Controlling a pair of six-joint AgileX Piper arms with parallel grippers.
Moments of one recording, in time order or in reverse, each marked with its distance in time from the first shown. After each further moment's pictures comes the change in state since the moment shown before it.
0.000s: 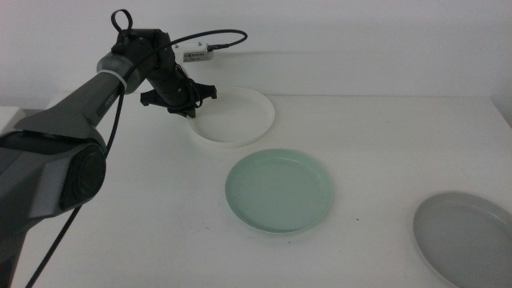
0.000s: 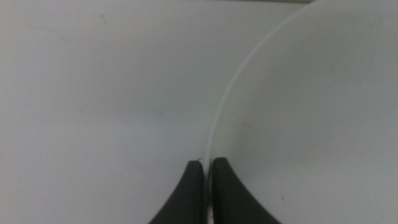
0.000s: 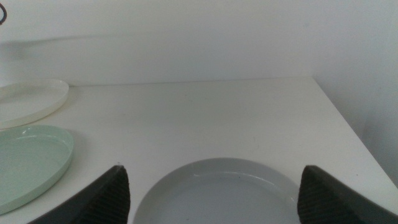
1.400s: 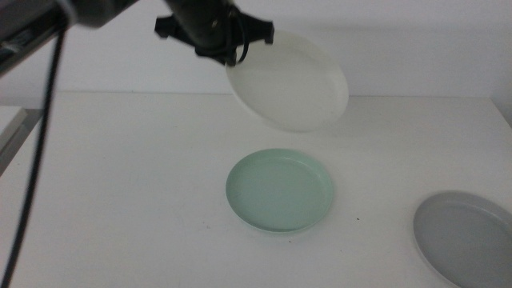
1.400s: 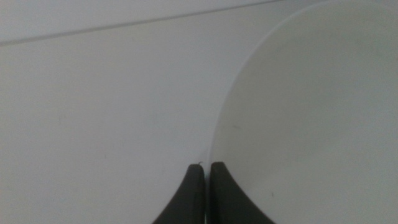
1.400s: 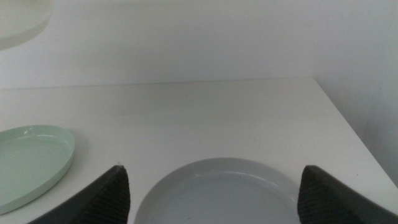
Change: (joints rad) left arm -0.318 -0.728 0.525 0.210 0.024 -0.174; right arm 0.000 0.000 0.000 0.000 0.000 0.000
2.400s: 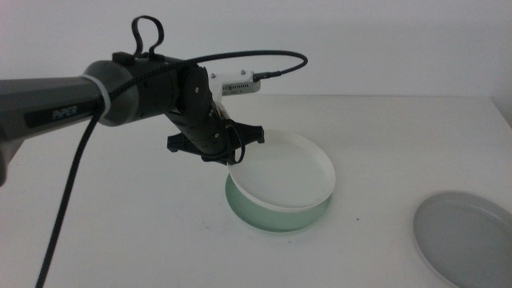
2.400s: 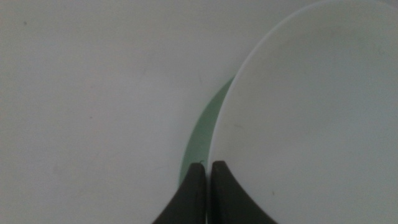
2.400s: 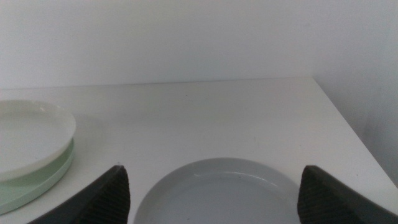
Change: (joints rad) left arm 0.036 0.051 0.503 -0.200 -0.383 -0.042; right arm 0.000 0.000 0.000 0.000 0.000 0.000
